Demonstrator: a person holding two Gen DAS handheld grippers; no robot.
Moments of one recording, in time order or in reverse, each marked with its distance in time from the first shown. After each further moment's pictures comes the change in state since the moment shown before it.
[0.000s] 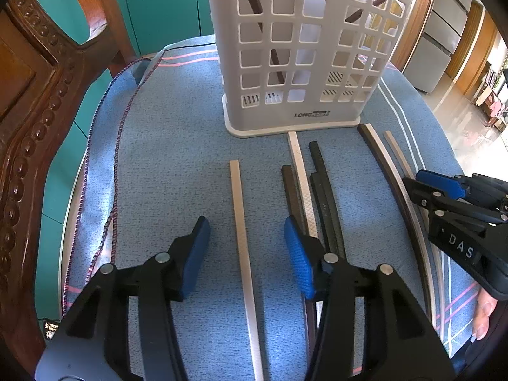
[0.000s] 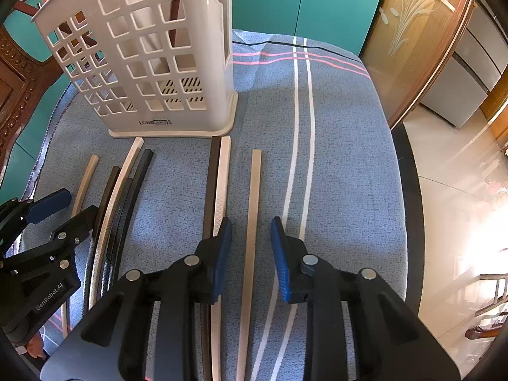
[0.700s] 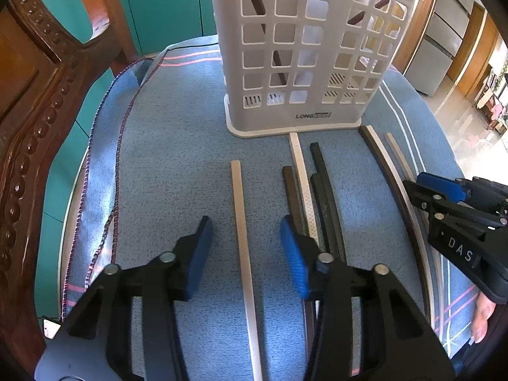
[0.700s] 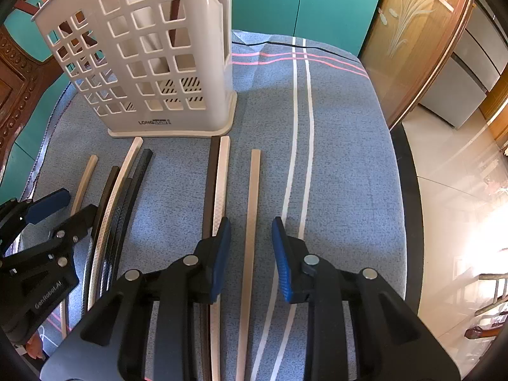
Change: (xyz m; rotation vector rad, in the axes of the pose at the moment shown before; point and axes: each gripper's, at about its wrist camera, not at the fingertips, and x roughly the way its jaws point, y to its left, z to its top) left arm -0.001 0.004 -0.001 -0.017 -0.006 -0.001; right arm -0.001 -0.004 -0.001 0.002 0.000 0.003
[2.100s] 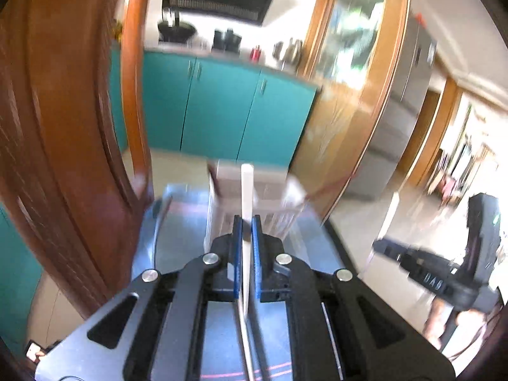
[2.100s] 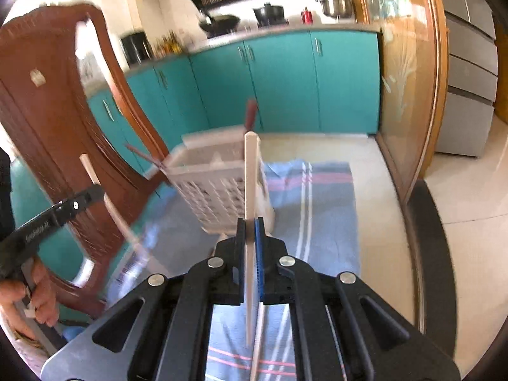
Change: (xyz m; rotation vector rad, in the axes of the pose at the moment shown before) left arm -0.211 0.057 0.031 -0.120 -0.558 -0.234; right arm -0.214 -0.035 -0.024 0.094 -0.496 0.288
